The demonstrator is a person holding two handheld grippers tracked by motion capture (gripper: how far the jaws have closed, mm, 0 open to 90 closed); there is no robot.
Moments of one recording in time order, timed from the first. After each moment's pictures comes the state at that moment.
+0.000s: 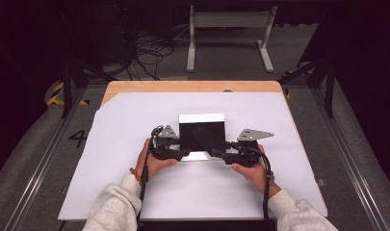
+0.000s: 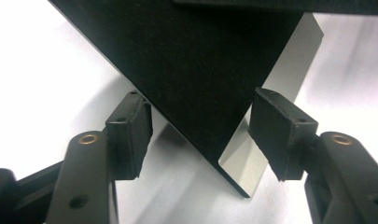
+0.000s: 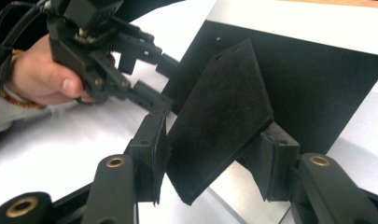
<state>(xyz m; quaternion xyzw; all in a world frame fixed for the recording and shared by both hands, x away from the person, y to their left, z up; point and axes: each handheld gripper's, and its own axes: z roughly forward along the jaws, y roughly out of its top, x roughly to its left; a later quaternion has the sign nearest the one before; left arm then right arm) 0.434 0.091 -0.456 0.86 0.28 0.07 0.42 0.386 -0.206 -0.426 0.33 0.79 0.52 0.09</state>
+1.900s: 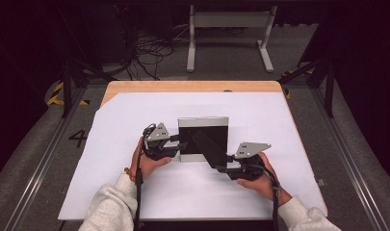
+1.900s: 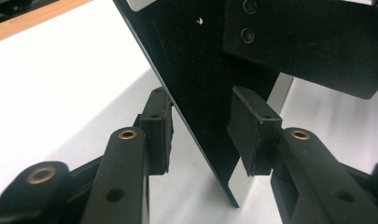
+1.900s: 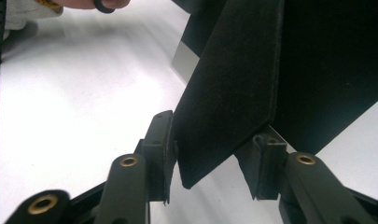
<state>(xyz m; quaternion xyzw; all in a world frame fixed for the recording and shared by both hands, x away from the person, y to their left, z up) 0.418 0.107 -0.432 0.84 0.23 0.12 0.48 0.354 -0.207 -0.426 0.23 0.86 0.44 0.11</state>
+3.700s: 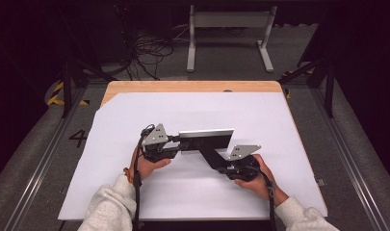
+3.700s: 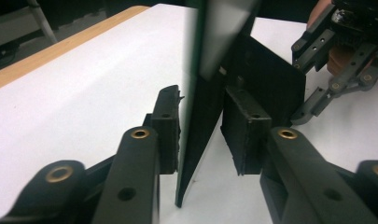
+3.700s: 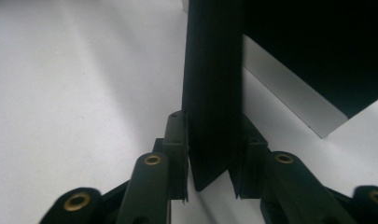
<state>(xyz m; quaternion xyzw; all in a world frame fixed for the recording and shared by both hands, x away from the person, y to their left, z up) 0.403 0.106 -0.417 0.82 0.17 0.13 0.53 0.362 -0.201 -0.447 0.24 0.88 0.38 0.11</state>
